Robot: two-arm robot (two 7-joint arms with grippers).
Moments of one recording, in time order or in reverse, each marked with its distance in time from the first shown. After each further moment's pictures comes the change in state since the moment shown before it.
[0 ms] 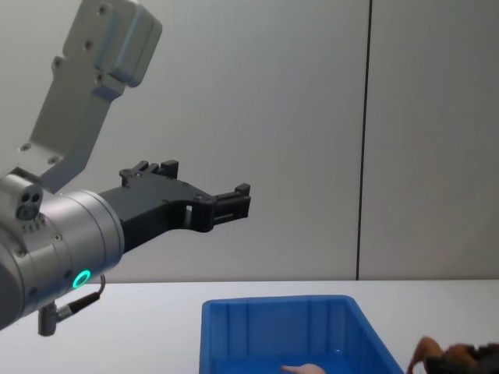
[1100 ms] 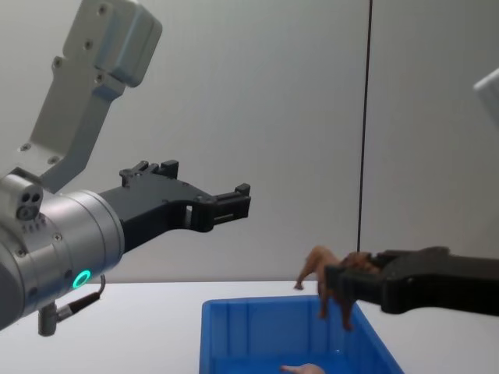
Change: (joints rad) left arm 0.000 0.000 0.000 0.000 0.000 0.000 0.000; right arm 0.082 -0.051 -0.042 -0.094 -0.023 -0.031 0.200
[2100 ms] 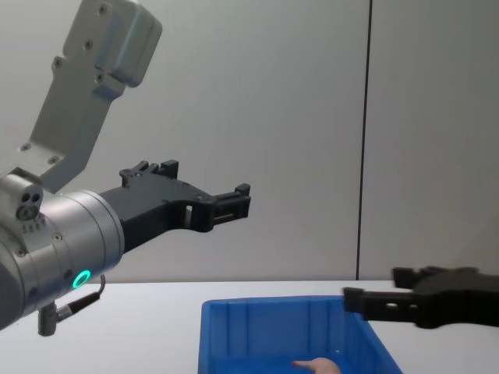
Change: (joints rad) left arm 0.000 0.000 0.000 0.000 0.000 0.000 0.000; right arm -0.004 0.037 0.025 0.034 0.072 0.029 0.014
